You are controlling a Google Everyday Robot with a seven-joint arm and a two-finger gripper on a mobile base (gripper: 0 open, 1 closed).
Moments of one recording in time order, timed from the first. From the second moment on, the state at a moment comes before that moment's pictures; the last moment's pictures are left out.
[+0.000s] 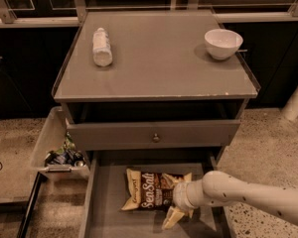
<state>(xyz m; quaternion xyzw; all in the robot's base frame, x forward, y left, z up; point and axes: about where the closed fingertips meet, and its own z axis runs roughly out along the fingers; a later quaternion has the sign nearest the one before) 0.460 -0.073 0.409 -0.64 0.67 0.18 0.32</state>
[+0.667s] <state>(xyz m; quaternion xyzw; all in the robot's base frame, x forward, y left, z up) 0.483 -0.095 0.384 -0.65 0.68 0.16 0.30</state>
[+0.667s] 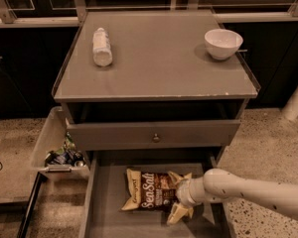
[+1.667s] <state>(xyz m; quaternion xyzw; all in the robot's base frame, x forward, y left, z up) 0.486 -0.103 0.371 -0.63 0.69 0.16 0.30</state>
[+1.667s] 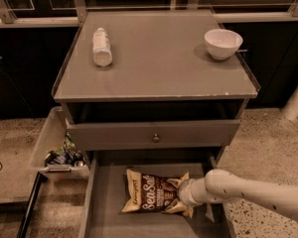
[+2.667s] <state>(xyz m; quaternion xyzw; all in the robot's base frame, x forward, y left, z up) 0.486 -0.103 0.371 -0.63 0.69 0.16 0.30</state>
